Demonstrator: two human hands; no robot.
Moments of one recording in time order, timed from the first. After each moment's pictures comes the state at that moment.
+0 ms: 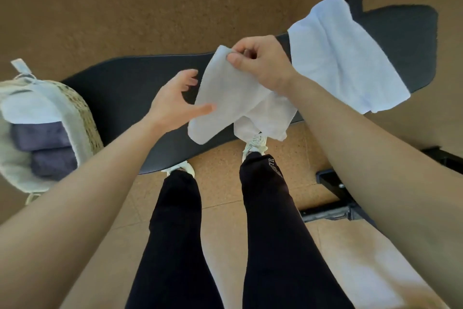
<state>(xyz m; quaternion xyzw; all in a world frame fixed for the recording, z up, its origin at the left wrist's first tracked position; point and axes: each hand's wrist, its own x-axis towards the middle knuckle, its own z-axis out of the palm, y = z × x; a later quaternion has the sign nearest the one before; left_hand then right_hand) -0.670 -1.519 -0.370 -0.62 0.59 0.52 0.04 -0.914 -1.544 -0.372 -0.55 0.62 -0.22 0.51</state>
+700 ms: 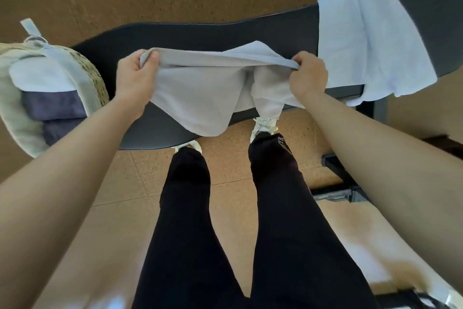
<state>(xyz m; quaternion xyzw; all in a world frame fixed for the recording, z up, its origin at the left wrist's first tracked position) -0.574 -1.517 -0.383 -0.76 0.43 0.48 -0.13 -0.922 -1.474 -0.444 -0.46 0.83 0.02 0.31</state>
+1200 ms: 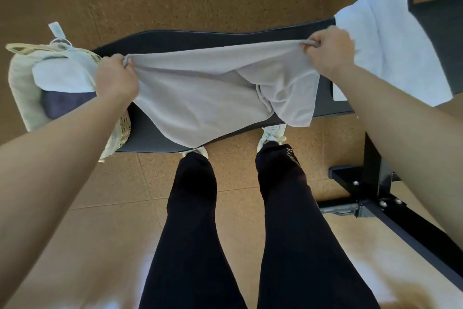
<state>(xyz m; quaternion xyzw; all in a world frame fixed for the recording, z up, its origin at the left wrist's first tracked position) -0.496 -1.542 -0.411 -0.82 0.52 0.23 0.10 -0.938 -1.548 -0.428 -0.56 0.77 0.06 0.30</state>
